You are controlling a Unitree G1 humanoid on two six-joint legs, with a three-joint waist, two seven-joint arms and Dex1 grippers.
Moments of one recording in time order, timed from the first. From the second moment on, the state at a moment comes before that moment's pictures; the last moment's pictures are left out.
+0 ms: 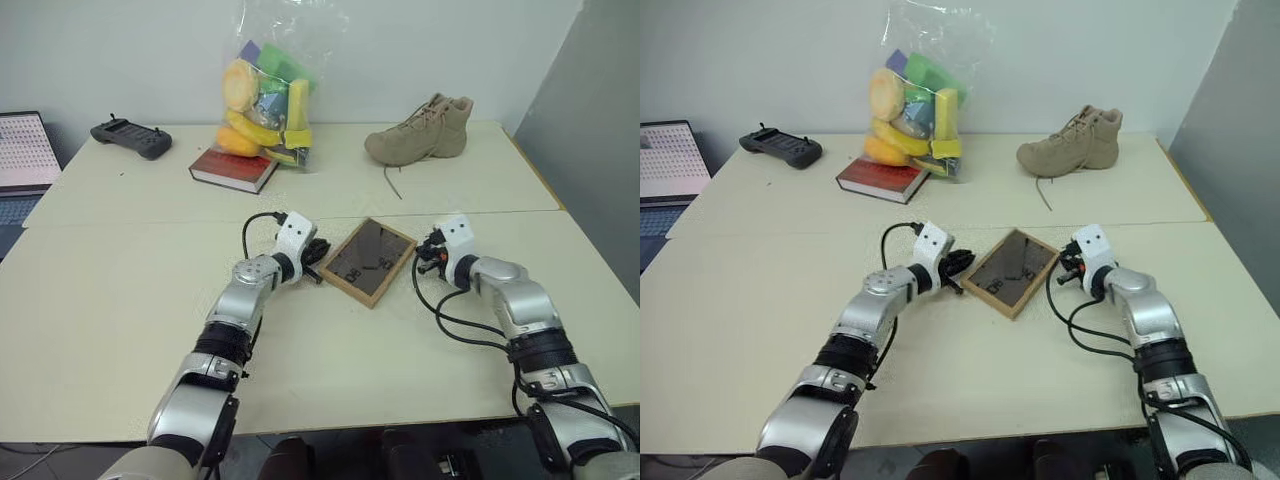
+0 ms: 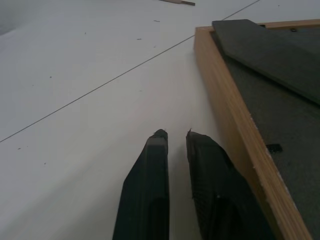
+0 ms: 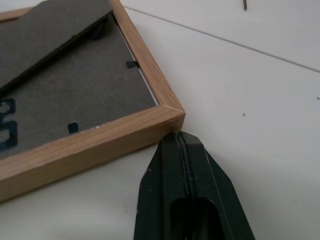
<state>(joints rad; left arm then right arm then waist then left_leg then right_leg) -0.69 0.27 -0.11 0.53 -0.08 0.22 -0.56 -0.64 -0.39 0.07 0.35 0.12 0.52 0.50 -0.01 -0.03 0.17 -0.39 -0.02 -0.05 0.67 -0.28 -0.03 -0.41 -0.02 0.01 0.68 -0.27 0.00</state>
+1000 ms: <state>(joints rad) -0.08 0.70 -0.12 -0.56 -0.23 0.96 -0.72 -0.59 -0.42 0.29 0.16 0.16 0.58 0.94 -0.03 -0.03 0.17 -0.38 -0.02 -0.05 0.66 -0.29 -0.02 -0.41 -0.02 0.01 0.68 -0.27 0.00</state>
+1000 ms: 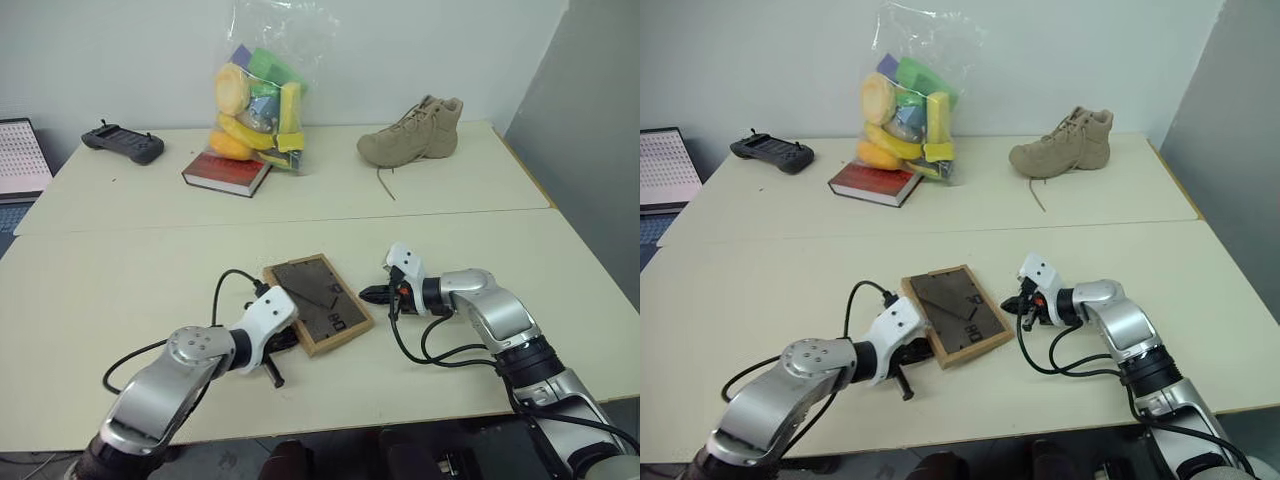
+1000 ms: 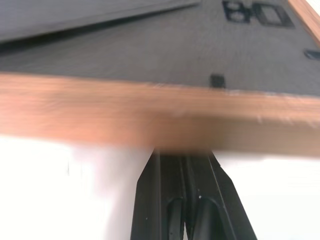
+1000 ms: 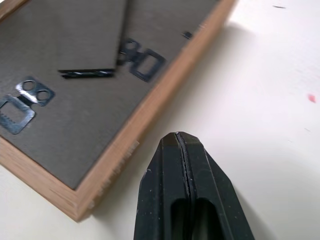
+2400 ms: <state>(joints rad) 0.00 0.20 0.46 -0.24 -1.42 1.39 -0.08 -0.54 -0.35 0.35 0.11 0.10 0.52 0.91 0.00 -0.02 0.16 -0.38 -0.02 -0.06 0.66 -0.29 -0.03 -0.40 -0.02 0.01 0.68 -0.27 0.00</state>
